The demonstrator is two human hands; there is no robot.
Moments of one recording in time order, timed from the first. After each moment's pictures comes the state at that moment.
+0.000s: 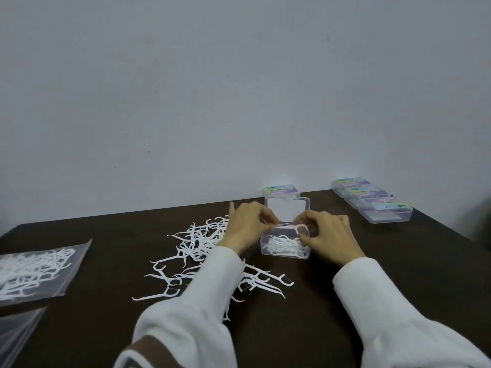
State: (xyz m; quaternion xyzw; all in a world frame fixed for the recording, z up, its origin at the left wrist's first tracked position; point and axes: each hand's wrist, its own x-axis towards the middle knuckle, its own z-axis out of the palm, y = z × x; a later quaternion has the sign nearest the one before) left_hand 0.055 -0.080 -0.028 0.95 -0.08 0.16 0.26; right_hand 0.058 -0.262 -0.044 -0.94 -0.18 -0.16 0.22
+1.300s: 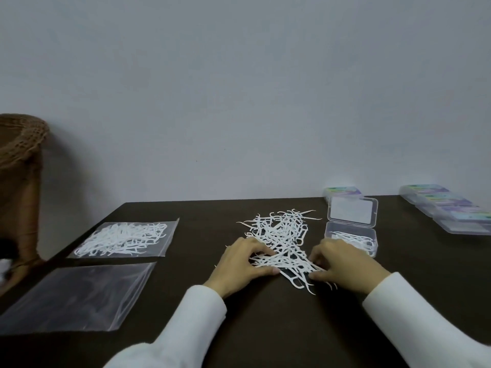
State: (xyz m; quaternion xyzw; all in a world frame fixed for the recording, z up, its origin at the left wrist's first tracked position) left_hand -0.075 0.030 -0.065 0.95 -0.03 0.11 0.28; right_hand -0.012 -0.182 -0.036 -0.93 -0.35 0.00 0.10
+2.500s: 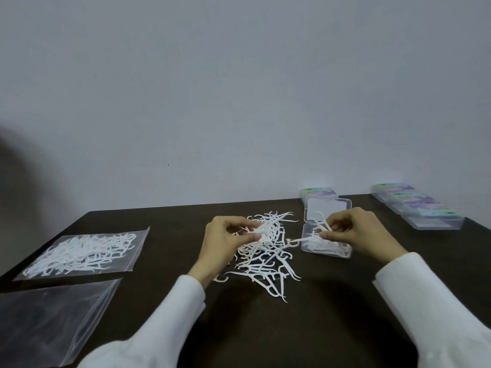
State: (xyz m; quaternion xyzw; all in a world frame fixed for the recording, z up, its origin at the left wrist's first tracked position) left_hand -0.053 0.011 -0.023 0.82 -0.01 0.21 0.53; right_hand 0.021 -0.232 -0.006 -0.90 -0.25 -0.05 0.36
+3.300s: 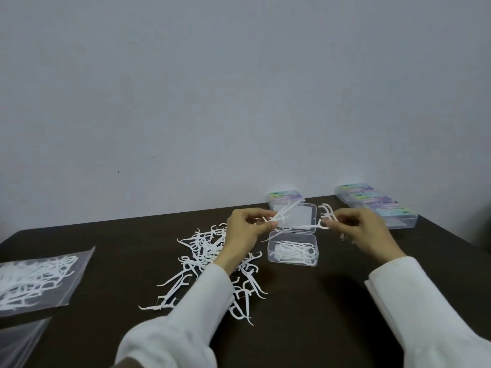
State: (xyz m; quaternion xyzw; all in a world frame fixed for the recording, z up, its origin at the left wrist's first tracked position) left_hand 0.038 -0.066 -0.029 0.77 -0.03 0.15 0.62; right_hand 0.049 -0.287 -0.015 -0.88 -0.14 -0.13 0.43
